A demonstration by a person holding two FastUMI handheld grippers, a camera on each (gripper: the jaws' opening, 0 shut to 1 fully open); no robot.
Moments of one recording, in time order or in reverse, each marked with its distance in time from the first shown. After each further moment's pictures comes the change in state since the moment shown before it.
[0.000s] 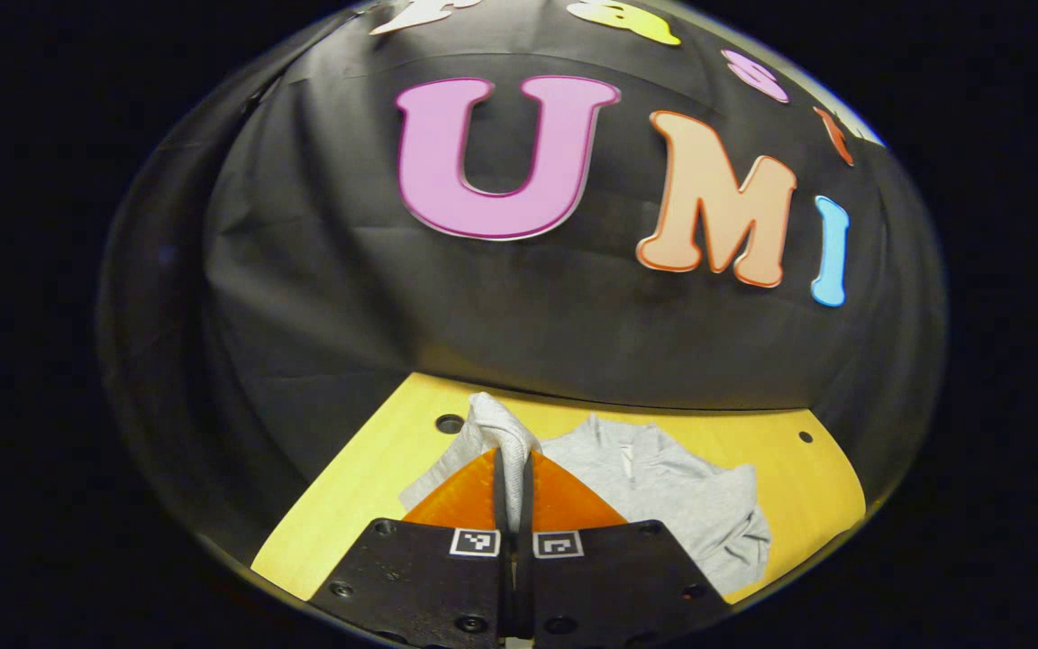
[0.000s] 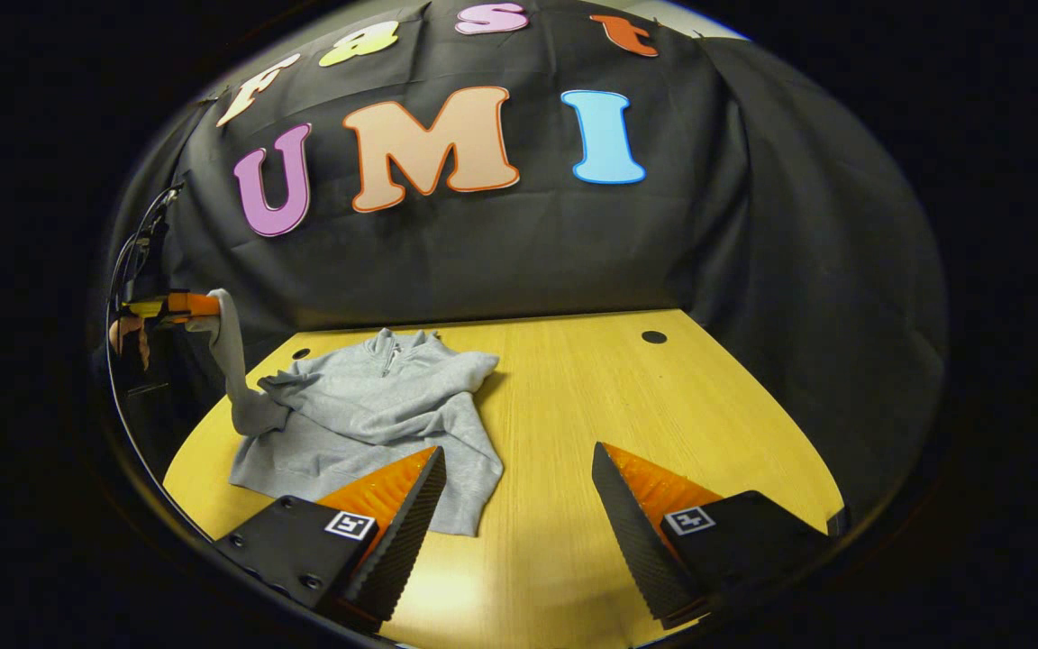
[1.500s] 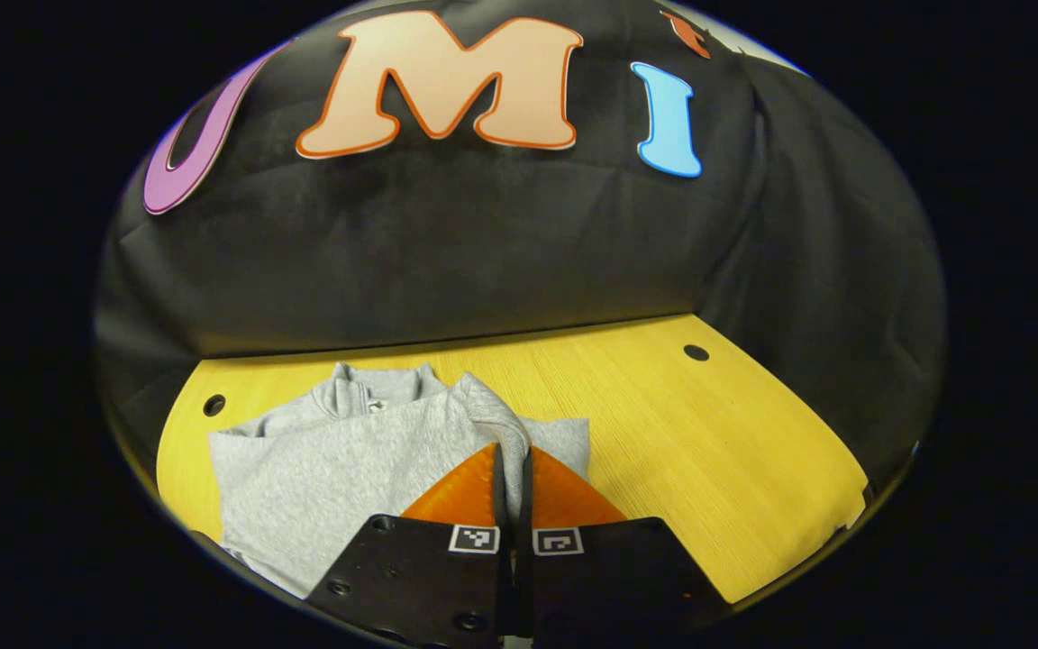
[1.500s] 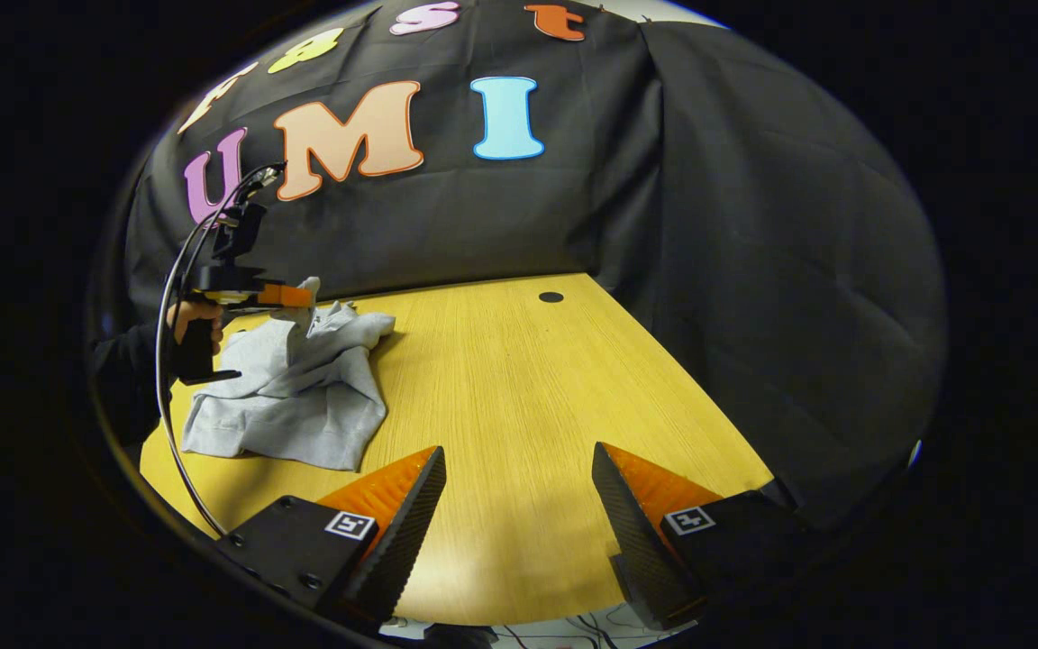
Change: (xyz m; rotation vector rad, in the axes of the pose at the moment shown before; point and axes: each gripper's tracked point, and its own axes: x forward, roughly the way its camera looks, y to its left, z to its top) left arm 0.081 -0.283 -0.133 0.207 0.220 -0.339; right arm -0.052 -0.130 -0.038 0.026 0.087 -0.171
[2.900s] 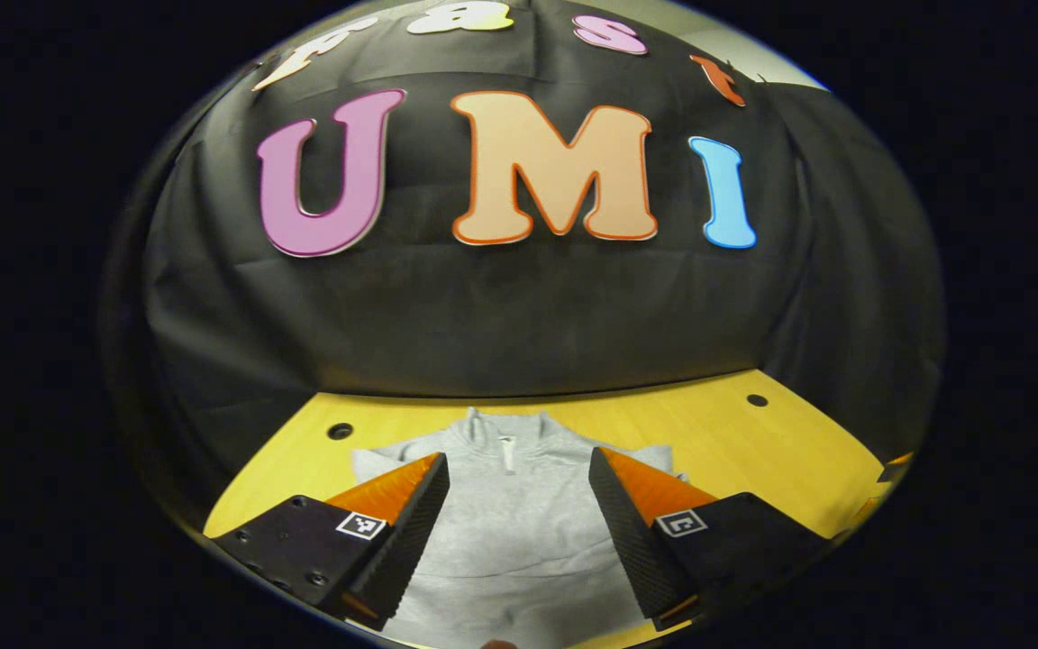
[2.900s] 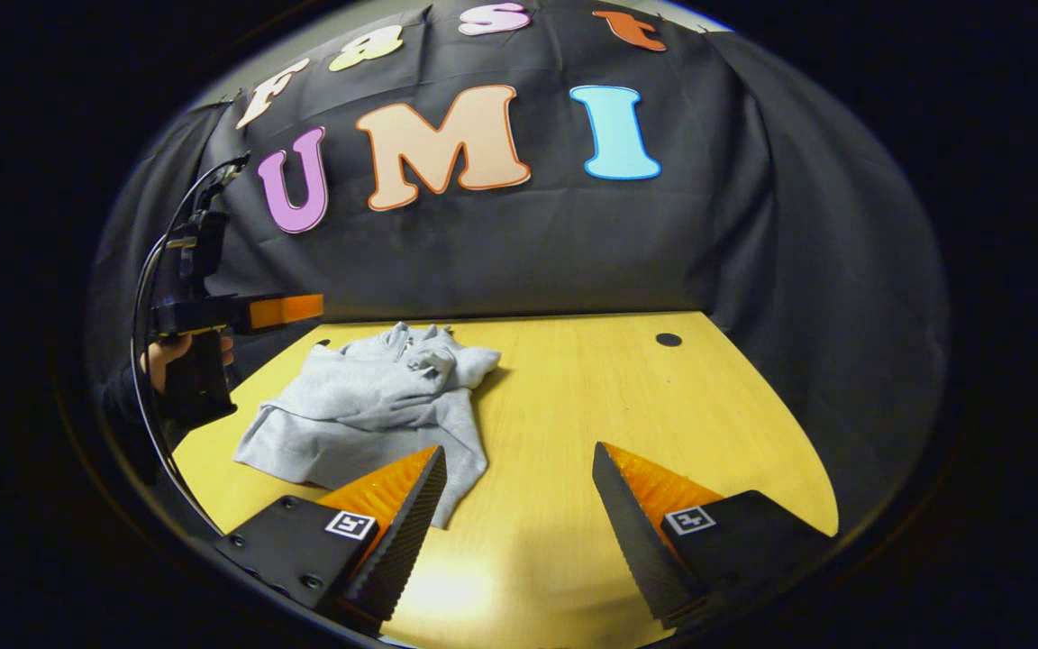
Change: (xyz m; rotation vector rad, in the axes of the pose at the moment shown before) left arm -0.149 0.118 0.027 -0.012 -0.252 0.293; right arm 0.051 0.127 0.052 -0.073 -0.081 0.324
